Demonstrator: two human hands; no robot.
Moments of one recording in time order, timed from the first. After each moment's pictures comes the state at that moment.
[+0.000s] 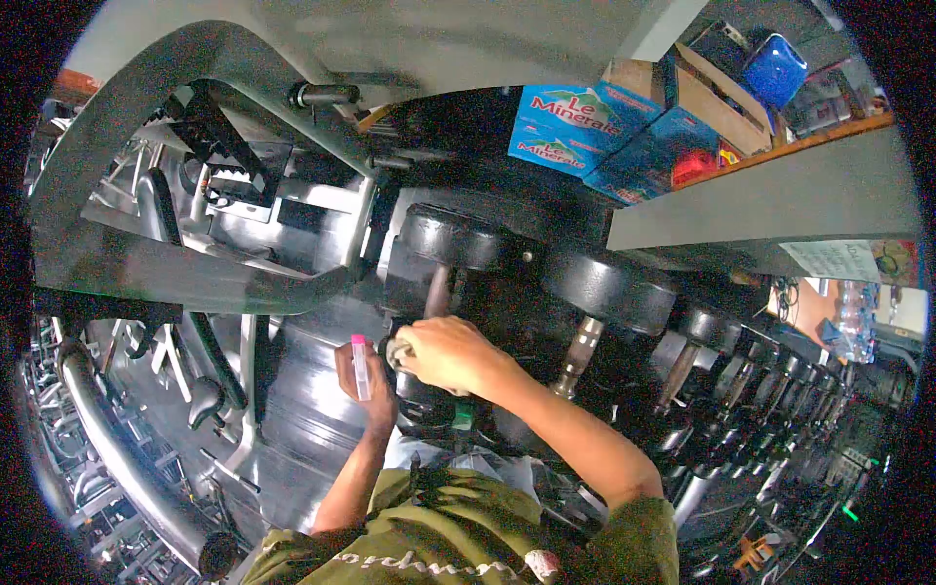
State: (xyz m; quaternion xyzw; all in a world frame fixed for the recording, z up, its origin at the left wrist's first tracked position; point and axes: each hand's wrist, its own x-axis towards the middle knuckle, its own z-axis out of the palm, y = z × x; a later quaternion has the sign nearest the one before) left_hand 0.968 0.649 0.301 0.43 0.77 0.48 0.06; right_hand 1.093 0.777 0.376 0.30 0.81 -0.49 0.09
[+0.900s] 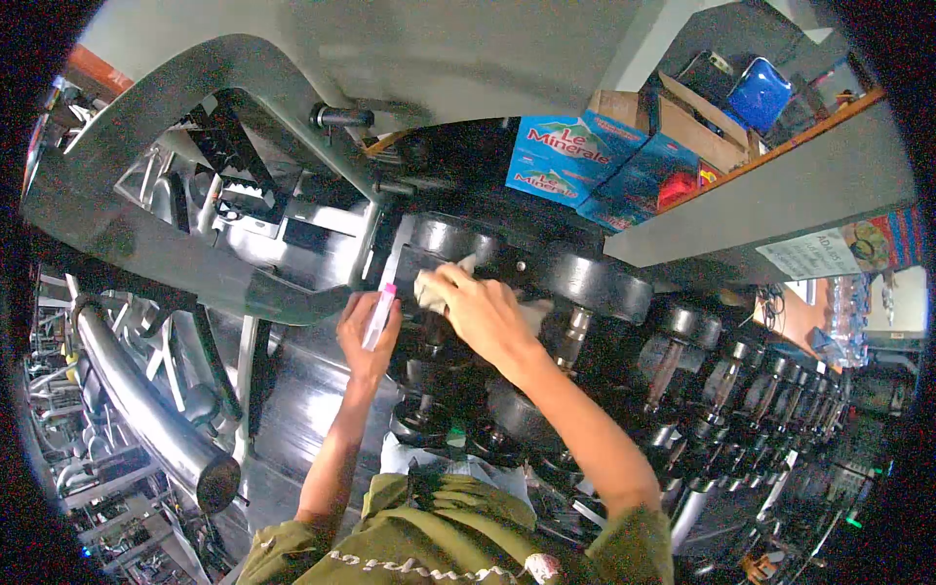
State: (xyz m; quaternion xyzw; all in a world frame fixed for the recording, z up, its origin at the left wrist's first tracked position) left_hand 0.948 0.704 0.347 0.52 0.71 0.45 0.13; right_hand 1.129 0.792 0.392 0.37 0.87 -0.28 -0.18
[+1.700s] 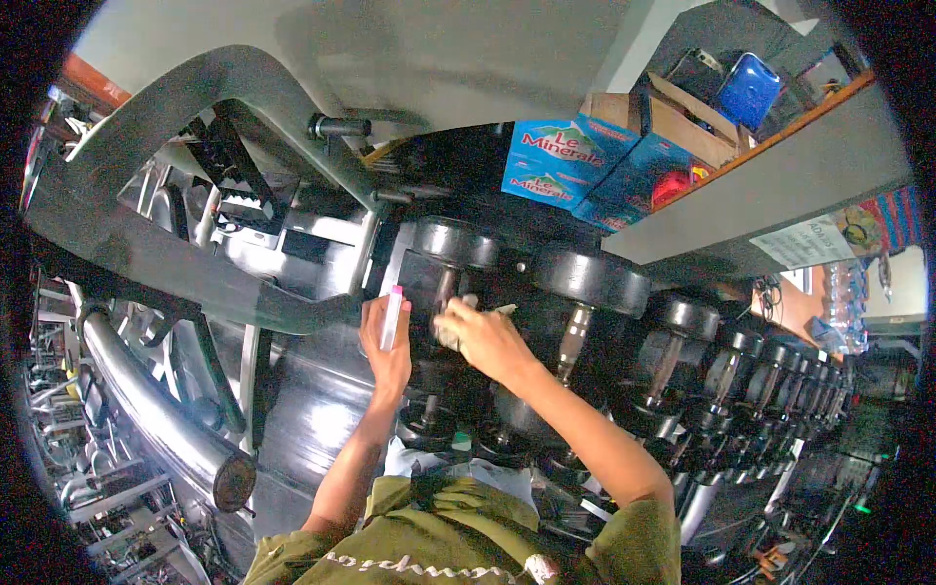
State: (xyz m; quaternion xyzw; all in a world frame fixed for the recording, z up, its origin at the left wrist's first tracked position) left_hand 0.968 0.699 0.323 0.43 0.74 0.48 0.19; right_hand 1.140 0.761 0.362 0.35 0.88 -0.30 -0.09
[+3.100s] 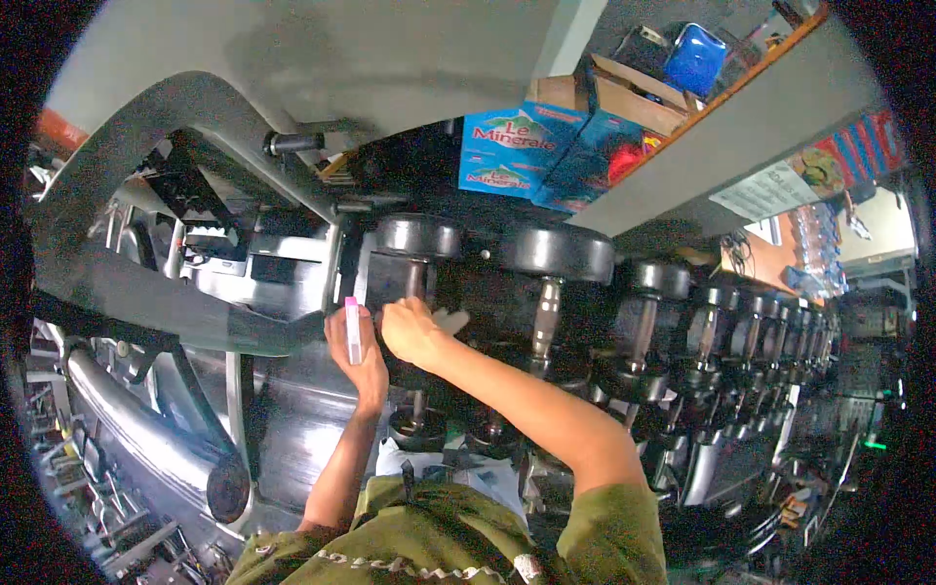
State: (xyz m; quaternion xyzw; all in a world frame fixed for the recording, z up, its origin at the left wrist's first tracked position) left_hand 0.969 0.692 0.328 0.46 0.70 0.54 0.10; right_hand 1.060 0.758 0.340 0.40 0.89 -0.22 0.05
